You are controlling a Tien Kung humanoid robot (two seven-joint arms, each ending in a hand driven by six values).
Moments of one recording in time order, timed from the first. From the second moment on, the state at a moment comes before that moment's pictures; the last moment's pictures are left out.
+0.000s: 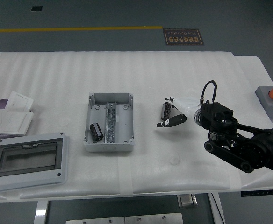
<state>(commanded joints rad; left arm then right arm) -0.06 0.25 -0.70 -0.18 0.83 -0.20 0.39 0.72 -0.37 0.45 1.18 -1.76 0.05 -0.44</state>
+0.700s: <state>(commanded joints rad) -0.06 0.25 -0.70 -0.18 0.82 -0.19 0.39 0.74 -0.35 0.39 1.13 -1.78 -0.06 -0.40</state>
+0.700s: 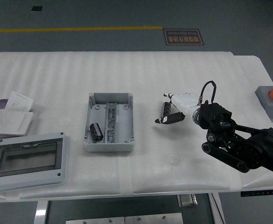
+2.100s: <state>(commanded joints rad) -0.07 0.24 -0.68 -0.18 0.81 -0.19 0.38 0.69 -0.37 0.45 1.31 -1.77 -0.21 -0.37</state>
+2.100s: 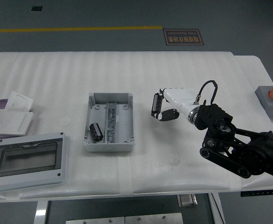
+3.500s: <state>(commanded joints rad) -0.06 0.24 -0.69 -0.18 0.82 -0.18 0.39 0.67 -0.25 0.35 1.33 -1.64 -0.37 -0.26</state>
